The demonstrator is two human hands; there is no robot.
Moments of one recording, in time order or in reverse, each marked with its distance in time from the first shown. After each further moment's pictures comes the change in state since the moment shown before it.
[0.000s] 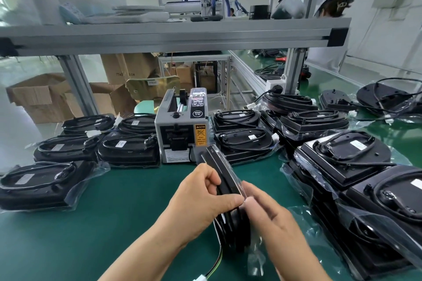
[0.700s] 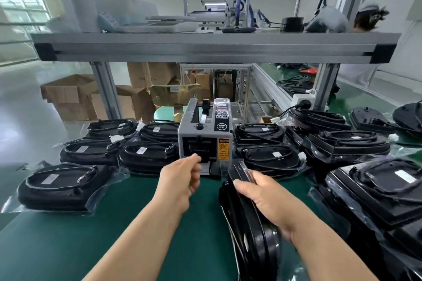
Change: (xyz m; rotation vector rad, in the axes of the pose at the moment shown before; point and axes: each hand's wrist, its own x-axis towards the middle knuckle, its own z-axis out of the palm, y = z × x) left_hand 0.082 -0.034 -0.051 -0.662 0.418 -0.433; right_hand 0.099 -0.032 0.024 -0.222 -0.264 0.230
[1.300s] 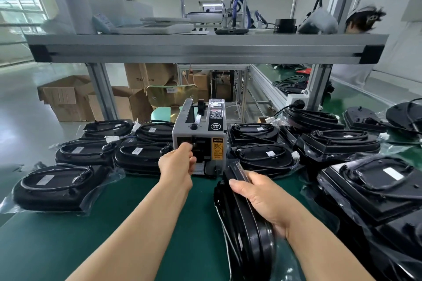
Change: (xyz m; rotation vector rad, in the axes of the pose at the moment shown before) left_hand 0.022 0.011 0.027 -0.231 0.169 0.022; right_hand -0.014 -0.008 -0.006 0.042 -0.022 0.029
